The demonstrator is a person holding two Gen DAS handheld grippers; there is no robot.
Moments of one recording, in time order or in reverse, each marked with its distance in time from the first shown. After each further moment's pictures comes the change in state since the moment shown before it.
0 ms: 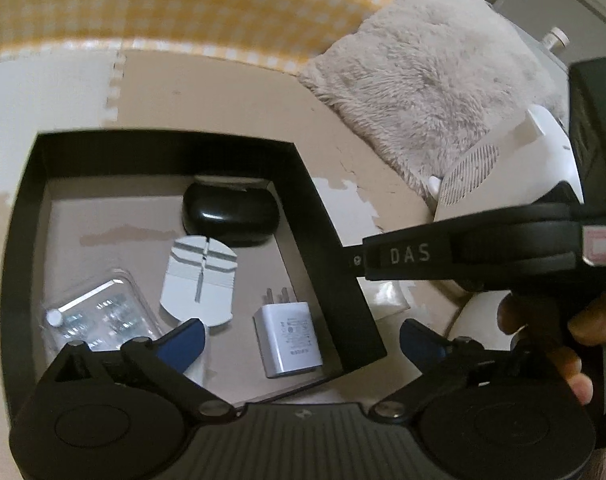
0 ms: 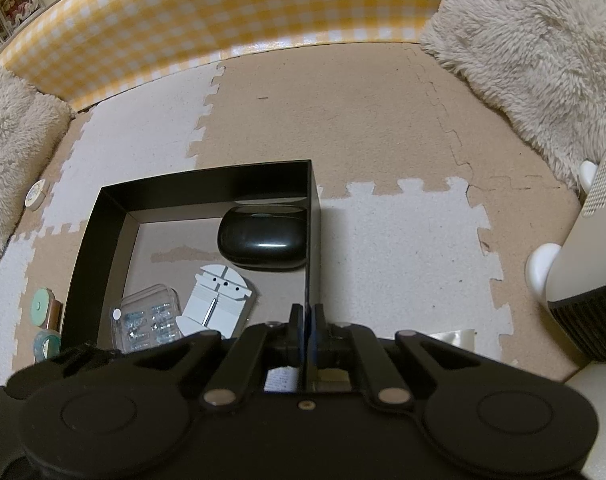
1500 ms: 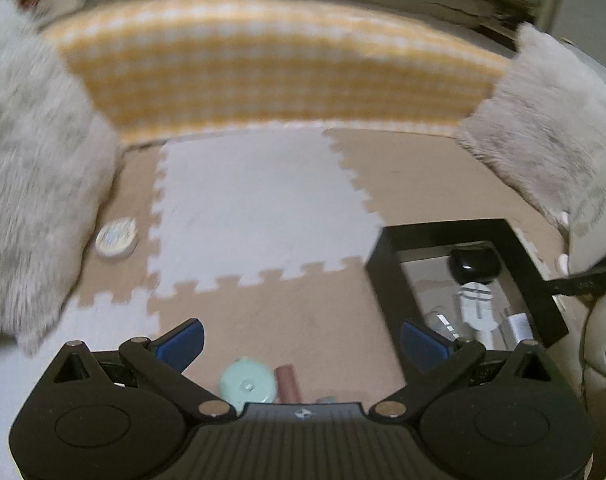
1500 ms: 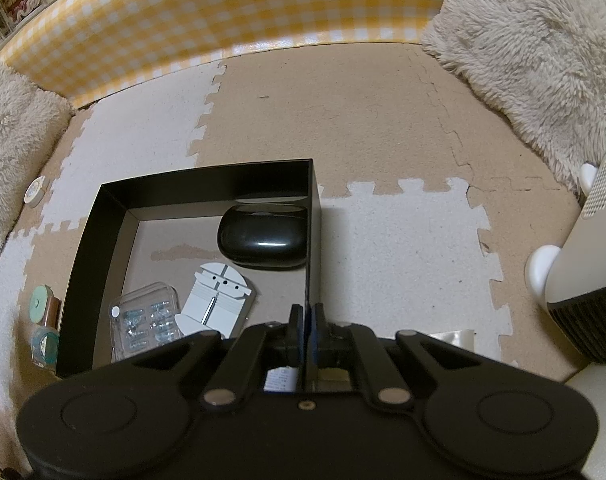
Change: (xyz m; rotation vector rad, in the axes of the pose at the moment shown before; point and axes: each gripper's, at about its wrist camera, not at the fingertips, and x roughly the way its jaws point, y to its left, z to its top) left arm -0.166 0.151 0.022 0.040 -0.077 0.382; right arm 0.000 -0.001 0.000 -0.008 0.000 -0.002
